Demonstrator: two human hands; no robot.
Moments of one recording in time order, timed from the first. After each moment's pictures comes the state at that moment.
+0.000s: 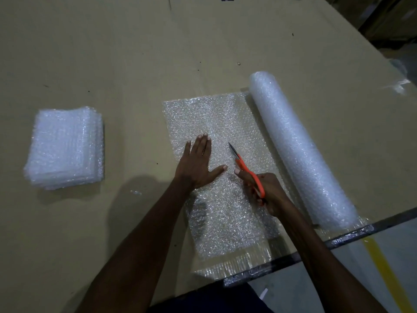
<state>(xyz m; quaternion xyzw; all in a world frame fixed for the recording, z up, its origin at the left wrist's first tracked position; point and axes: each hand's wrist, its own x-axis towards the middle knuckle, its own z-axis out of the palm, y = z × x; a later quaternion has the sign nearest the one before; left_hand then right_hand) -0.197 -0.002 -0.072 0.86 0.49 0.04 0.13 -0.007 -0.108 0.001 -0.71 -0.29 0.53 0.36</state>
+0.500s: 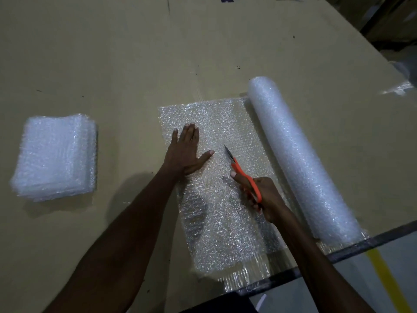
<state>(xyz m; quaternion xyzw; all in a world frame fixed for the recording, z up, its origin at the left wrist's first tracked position) -0.210 0.060 -0.065 0.85 0.52 0.04 0.12 -0.007 -0.089 0.006 -0.72 -0.29 0.53 0.34</state>
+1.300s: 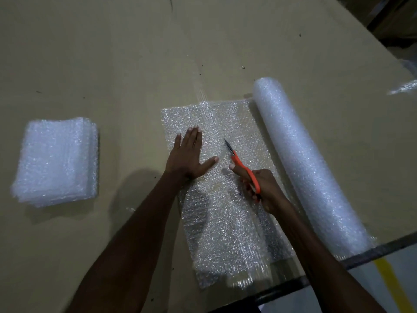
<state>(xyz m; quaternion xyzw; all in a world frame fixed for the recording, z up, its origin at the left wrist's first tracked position) -0.213 0.059 -0.069 0.85 0.51 0.05 0.13 -0.014 -0.054 0.007 -0.70 -0.28 0.55 0.35</state>
